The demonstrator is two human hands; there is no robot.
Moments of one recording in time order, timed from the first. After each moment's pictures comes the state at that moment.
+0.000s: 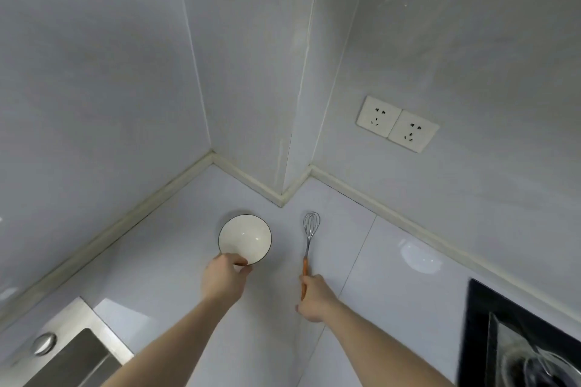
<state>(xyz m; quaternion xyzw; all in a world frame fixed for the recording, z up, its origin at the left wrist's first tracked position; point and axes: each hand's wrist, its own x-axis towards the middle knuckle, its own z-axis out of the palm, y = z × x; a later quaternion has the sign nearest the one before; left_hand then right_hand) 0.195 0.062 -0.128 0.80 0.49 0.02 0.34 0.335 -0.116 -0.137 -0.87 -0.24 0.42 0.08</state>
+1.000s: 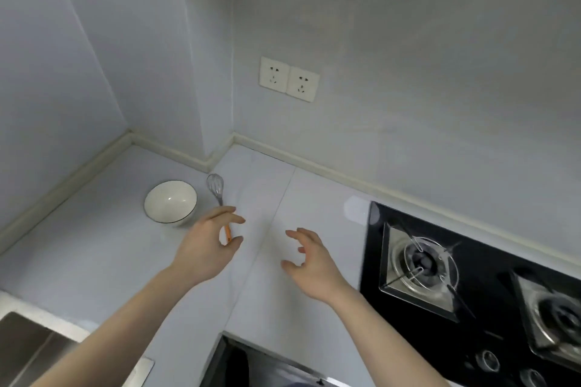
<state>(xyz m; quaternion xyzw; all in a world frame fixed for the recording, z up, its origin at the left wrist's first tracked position) 0.181 -0.073 -0.011 0.90 0.20 0.07 0.39 0.280 -0.305 -0.013 -0.87 -0.21 0.28 0.34</state>
